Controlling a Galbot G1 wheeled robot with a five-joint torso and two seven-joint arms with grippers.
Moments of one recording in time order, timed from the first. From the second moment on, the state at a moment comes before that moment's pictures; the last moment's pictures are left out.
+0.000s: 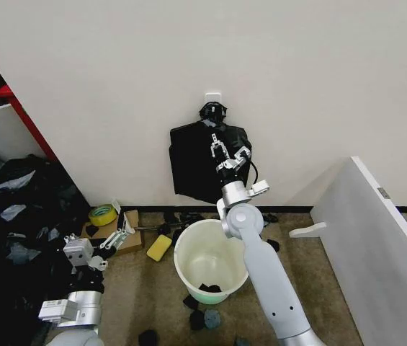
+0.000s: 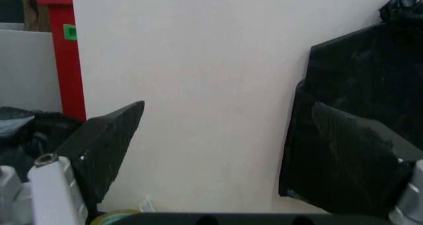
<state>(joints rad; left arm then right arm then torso) 1.70 -1.44 -0.63 -2.23 -0.23 -0.22 -0.04 -0.78 1.61 0.23 1.56 1.18 0.09 -0.23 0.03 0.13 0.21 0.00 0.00</state>
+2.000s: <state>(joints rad) 1.70 -1.45 -0.60 -2.25 -0.21 -0.23 -0.05 -1.23 1.31 0.11 1.67 0.81 0.17 -0.64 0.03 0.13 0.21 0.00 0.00</state>
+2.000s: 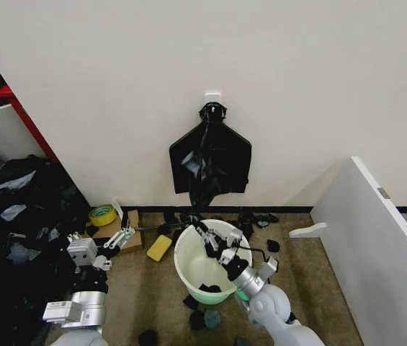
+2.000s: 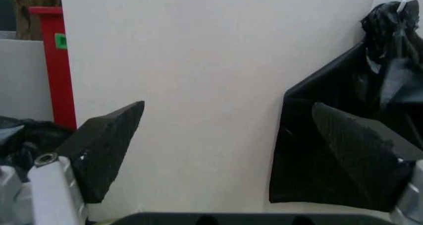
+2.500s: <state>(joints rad) 1.70 -1.45 -0.60 -2.26 -0.21 -0.23 -0.05 -1.25 1.32 0.15 1.63 0.74 0.19 -0.77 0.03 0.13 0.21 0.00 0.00</state>
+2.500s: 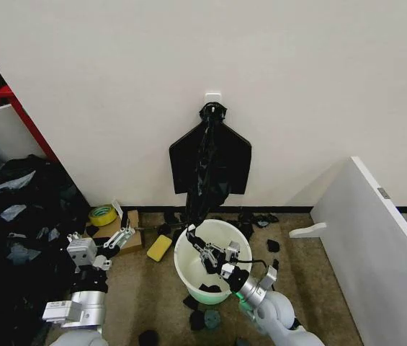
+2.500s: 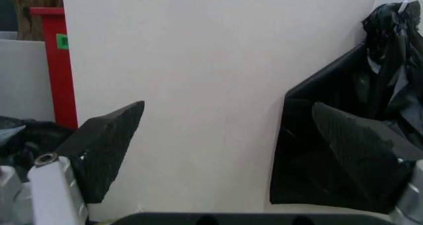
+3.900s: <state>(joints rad) 1.68 -1.42 -0.58 -2.22 -0.21 -0.22 -0.05 -1.41 1.21 0.18 1.79 0.53 0.31 -0.39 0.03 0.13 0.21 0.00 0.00</state>
